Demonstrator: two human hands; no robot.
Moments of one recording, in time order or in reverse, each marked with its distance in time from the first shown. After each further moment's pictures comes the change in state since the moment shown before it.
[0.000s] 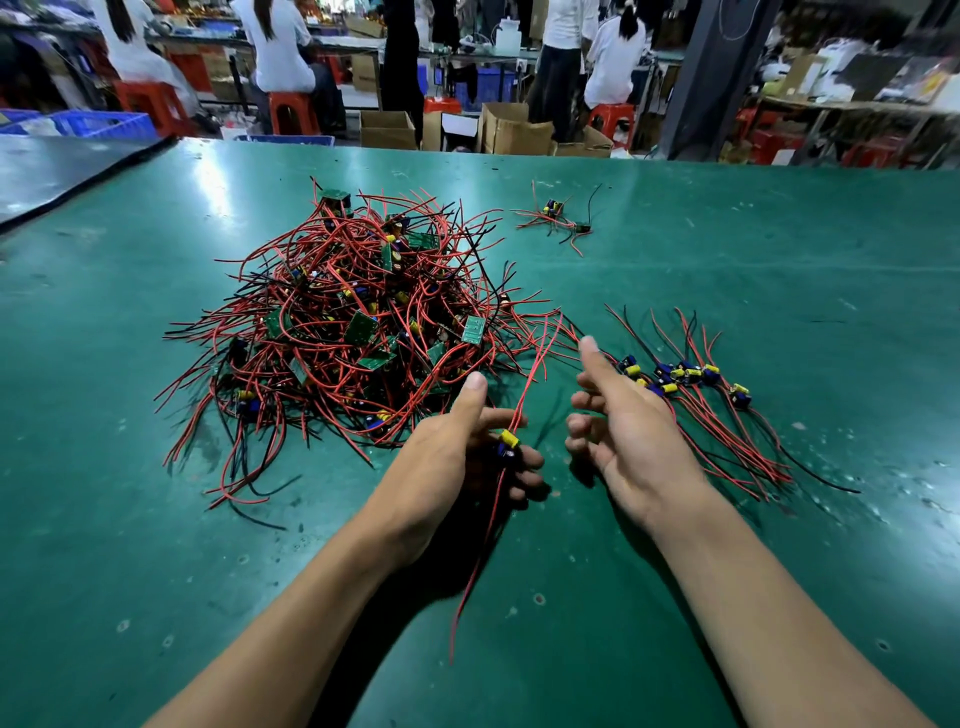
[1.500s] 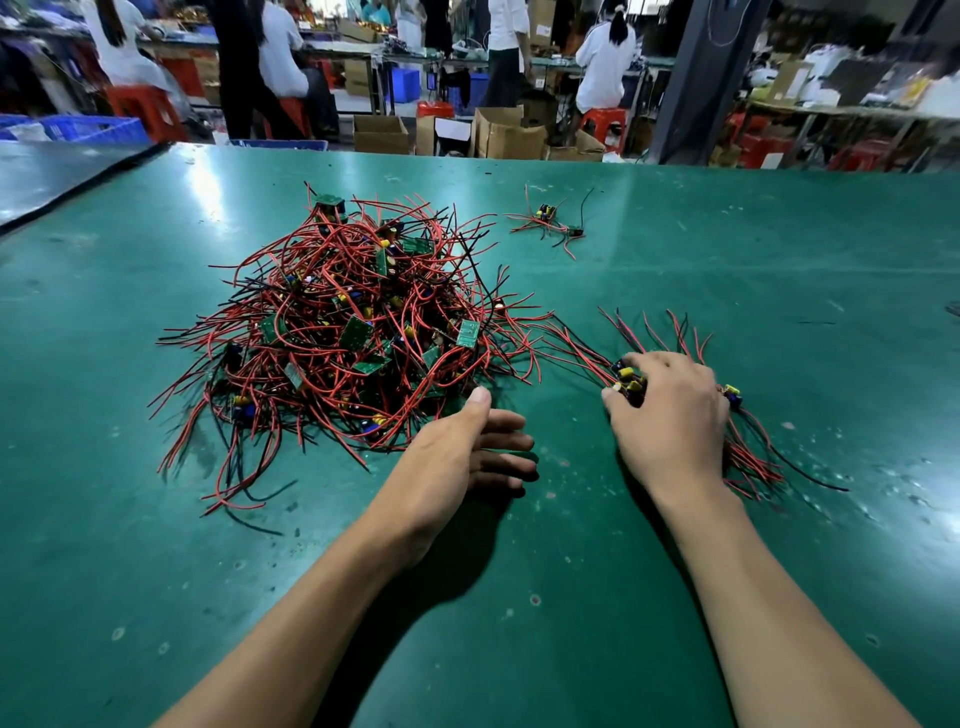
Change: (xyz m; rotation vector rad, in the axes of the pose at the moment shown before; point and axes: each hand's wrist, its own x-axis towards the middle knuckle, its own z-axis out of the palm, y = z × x) left_hand 0.007 -0.004 -0.001 0.104 0.006 0.039; right_hand 0.022 -0.004 -0.037 -1.289 0.479 -0.548
